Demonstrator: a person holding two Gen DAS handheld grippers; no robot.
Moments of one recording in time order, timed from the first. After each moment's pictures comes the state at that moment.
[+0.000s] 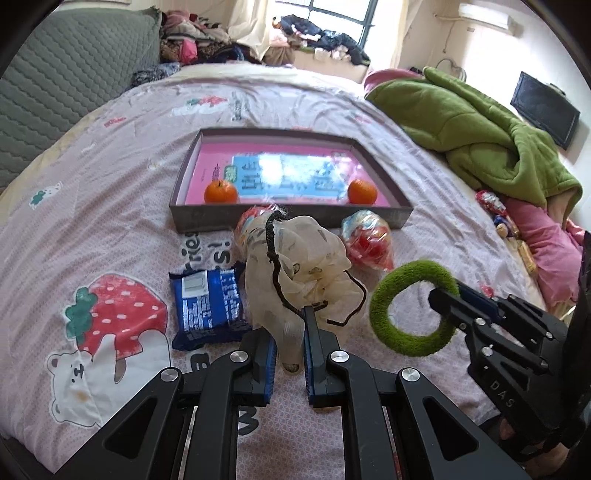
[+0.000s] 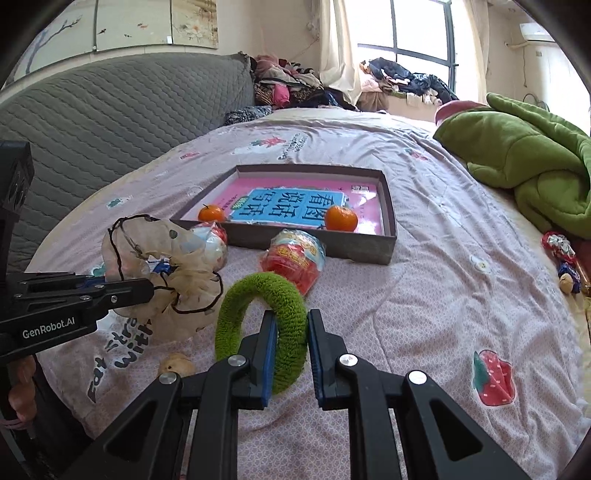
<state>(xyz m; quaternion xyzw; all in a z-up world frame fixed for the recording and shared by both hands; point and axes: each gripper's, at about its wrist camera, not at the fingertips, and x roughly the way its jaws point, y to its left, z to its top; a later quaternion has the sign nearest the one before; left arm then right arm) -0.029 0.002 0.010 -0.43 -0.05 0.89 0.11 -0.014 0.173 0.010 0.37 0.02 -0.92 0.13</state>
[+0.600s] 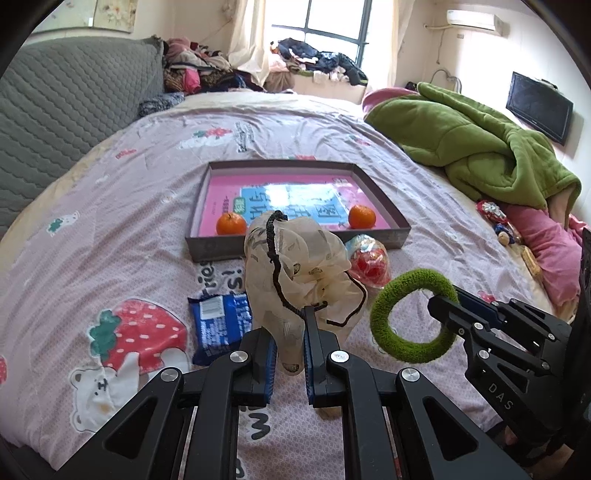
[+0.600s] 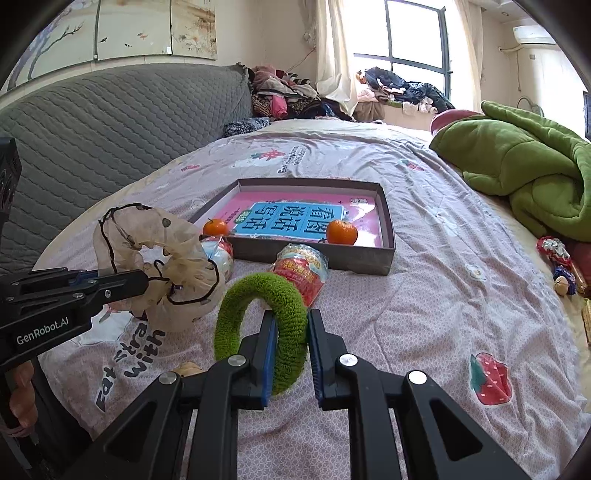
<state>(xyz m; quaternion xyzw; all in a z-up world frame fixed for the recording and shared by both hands) -0.014 0.001 0.031 -0.39 -0.02 0.92 0.09 -0.006 0.170 0.020 0.34 0.02 -0.93 0.12</state>
